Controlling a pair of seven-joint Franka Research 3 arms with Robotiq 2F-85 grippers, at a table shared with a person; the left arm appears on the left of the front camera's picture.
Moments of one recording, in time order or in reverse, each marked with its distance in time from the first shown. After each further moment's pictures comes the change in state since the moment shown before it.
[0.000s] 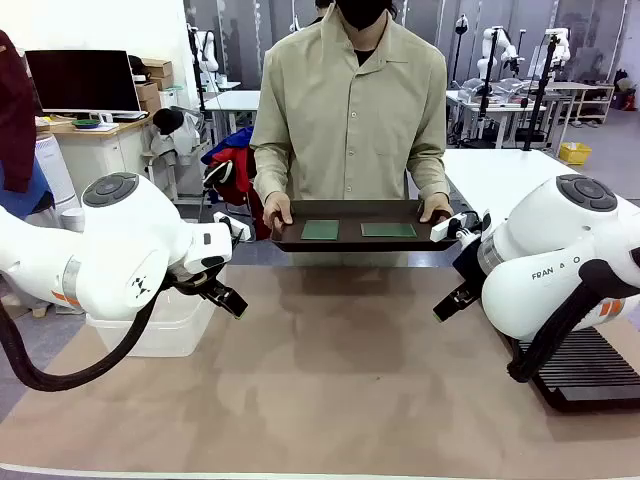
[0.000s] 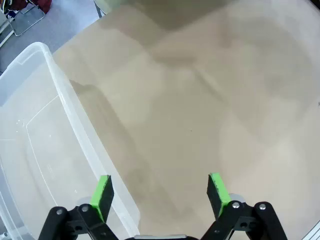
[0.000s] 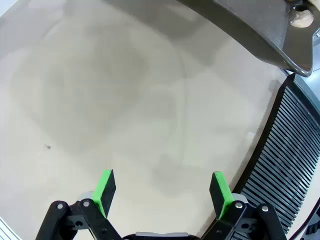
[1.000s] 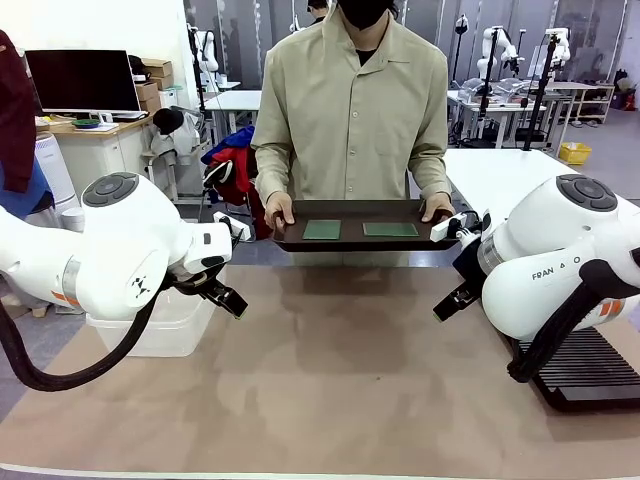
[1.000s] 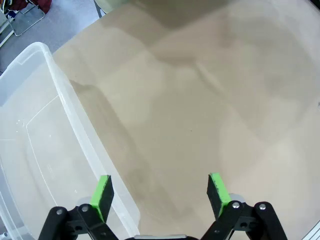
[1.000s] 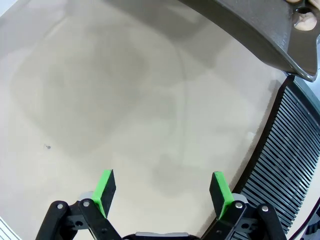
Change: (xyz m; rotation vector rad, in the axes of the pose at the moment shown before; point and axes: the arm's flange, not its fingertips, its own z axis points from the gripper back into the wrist) left arm 0.000 0.000 0.000 0.000 0.000 0.000; right arm 0.000 0.000 0.000 0.000 0.000 0.000
